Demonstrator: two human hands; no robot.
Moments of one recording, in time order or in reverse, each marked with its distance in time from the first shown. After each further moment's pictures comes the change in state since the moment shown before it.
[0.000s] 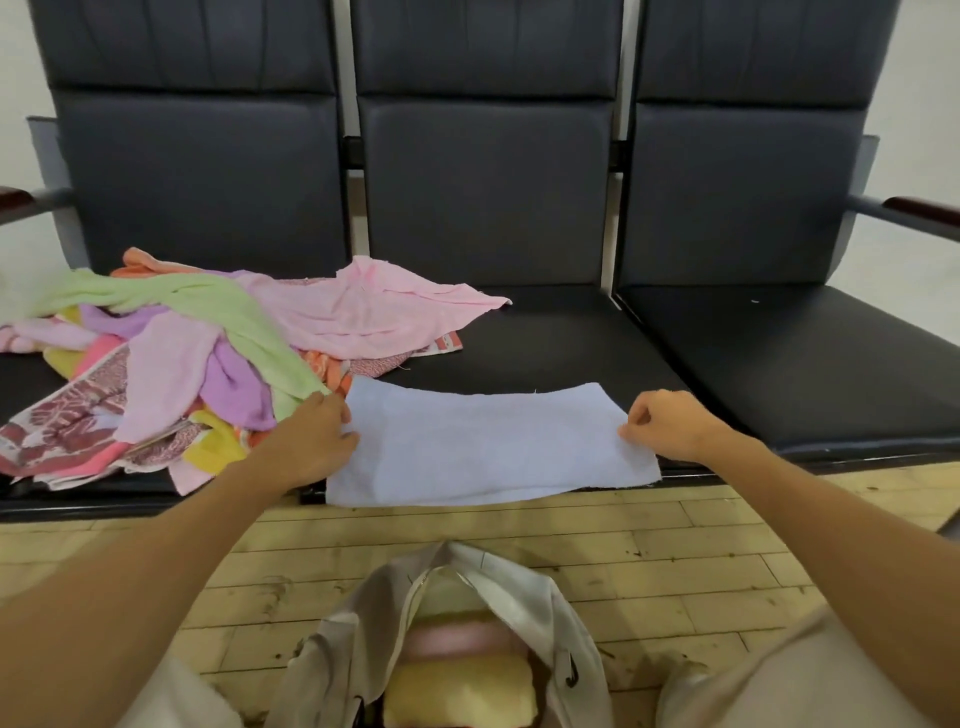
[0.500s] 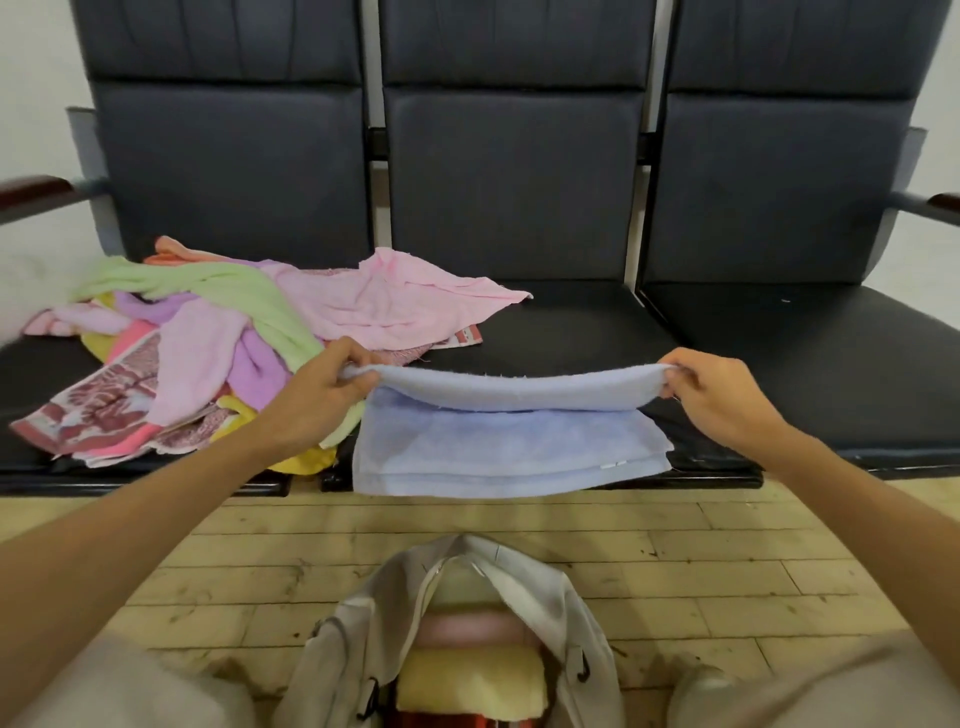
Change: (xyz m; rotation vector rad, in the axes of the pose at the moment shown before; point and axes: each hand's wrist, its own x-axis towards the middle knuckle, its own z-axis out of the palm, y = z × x) left_hand -0.013 0.008 -0.033 -0.489 0.139 0.193; right_hand -0.009 0.001 -0.018 0.196 0.362 -0.262
